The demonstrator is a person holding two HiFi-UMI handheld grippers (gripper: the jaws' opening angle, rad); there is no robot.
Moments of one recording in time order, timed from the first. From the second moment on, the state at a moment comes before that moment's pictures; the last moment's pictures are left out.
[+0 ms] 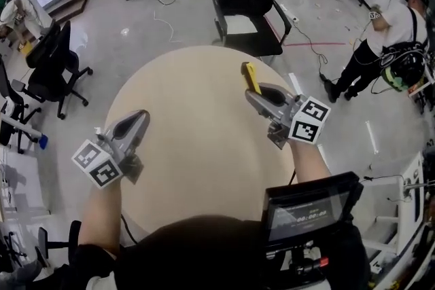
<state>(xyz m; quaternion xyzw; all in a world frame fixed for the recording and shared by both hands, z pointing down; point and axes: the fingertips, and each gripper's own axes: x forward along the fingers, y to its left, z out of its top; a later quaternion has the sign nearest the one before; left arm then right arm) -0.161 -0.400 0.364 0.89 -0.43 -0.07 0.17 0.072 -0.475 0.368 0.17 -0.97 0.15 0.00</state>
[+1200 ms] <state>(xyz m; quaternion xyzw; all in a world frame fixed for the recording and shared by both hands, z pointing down) -0.230 -0.677 0.657 0.87 -0.44 0.01 0.22 -0.061 -0.840 0.730 0.12 -0.93 0.04 0.35</state>
